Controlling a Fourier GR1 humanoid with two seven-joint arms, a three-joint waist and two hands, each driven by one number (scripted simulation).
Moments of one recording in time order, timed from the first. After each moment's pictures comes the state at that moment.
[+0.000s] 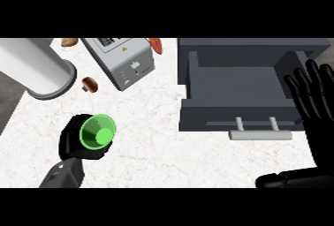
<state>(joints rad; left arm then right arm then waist) -0.37 0.14 0.31 -0.49 0.17 -0.26 -0.99 -0.08 -0.09 -0.06 -2.11 -0.17 0.14 0.19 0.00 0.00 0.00</state>
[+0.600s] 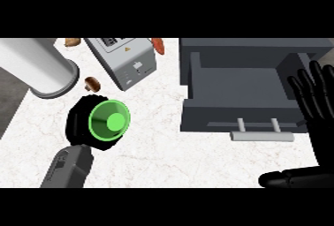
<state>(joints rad) -0.31 0.06 0.17 -0.98 0.20 -0.26 -0.77 -0.07 -0.10 -0.09 -2.10 -0.18 0.14 0.19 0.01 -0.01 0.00</state>
